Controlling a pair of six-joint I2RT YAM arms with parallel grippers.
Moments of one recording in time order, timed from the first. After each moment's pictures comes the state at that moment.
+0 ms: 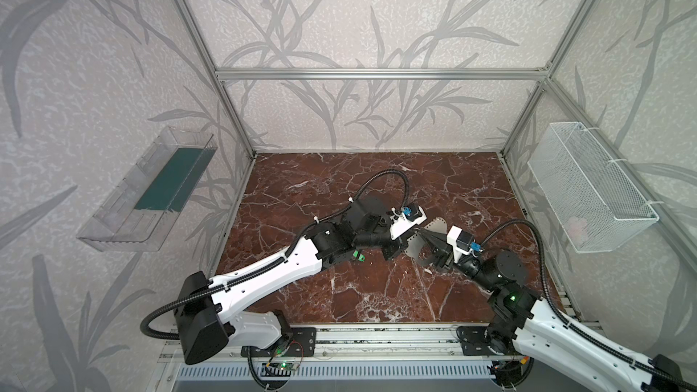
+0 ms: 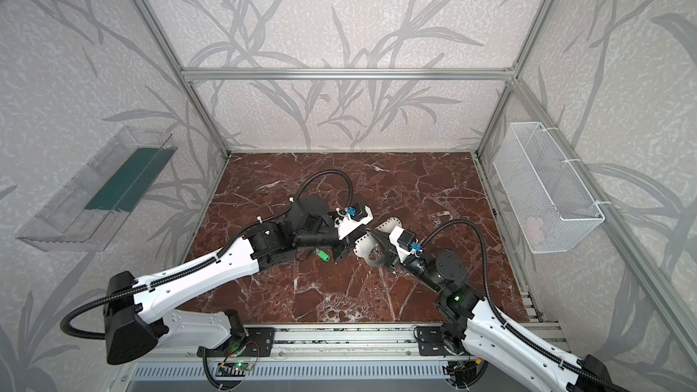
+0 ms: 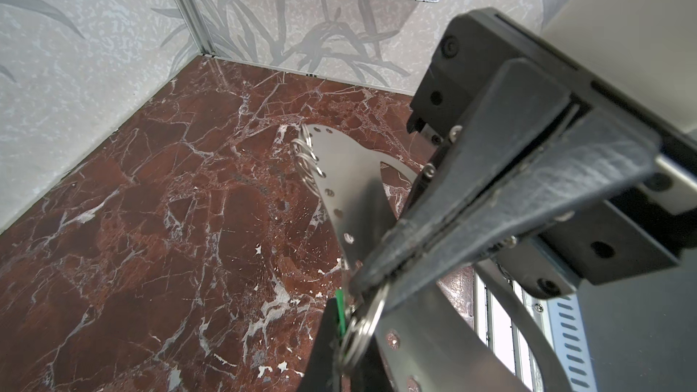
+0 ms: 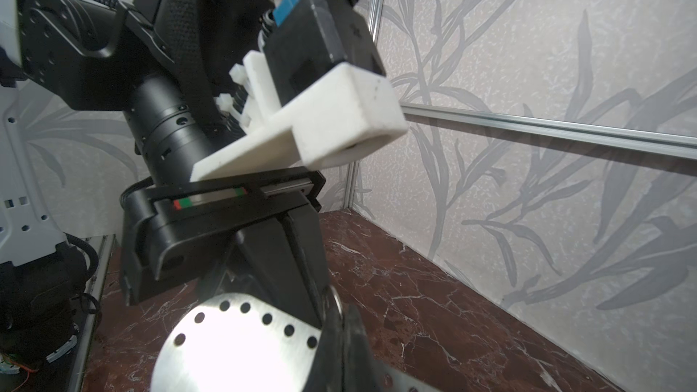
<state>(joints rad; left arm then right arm) -0.95 1.31 1.11 -0.28 0.32 0.16 0.77 0.61 0.31 0.51 -0.18 -0.10</state>
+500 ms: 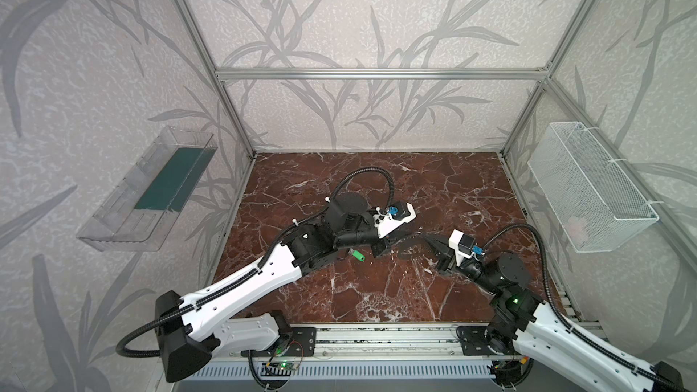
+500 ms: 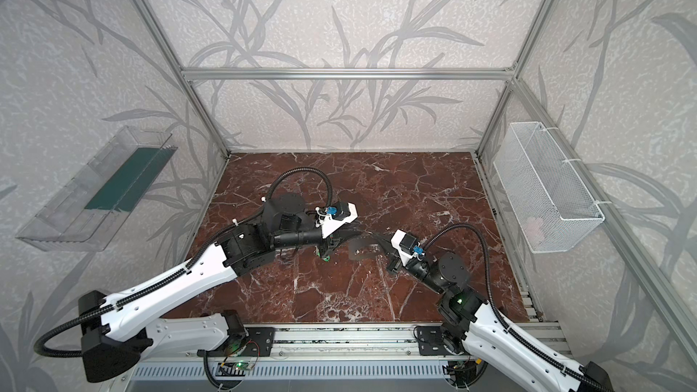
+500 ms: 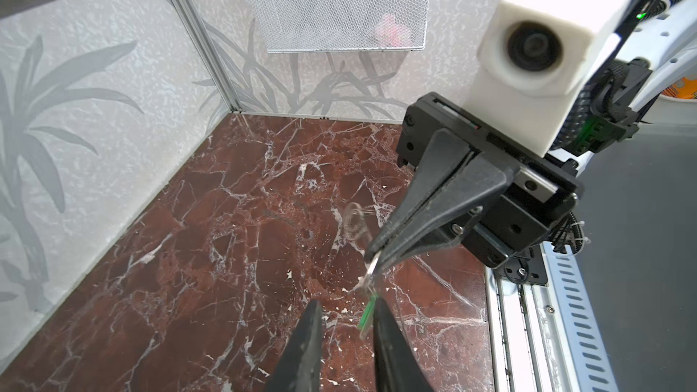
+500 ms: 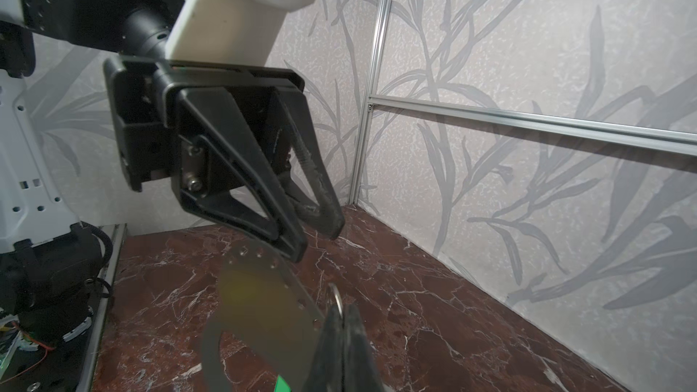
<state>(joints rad) -0.92 1.17 1.11 -0.30 0.33 0.27 0.75 0.57 0.29 0.47 -0.24 -0.10</state>
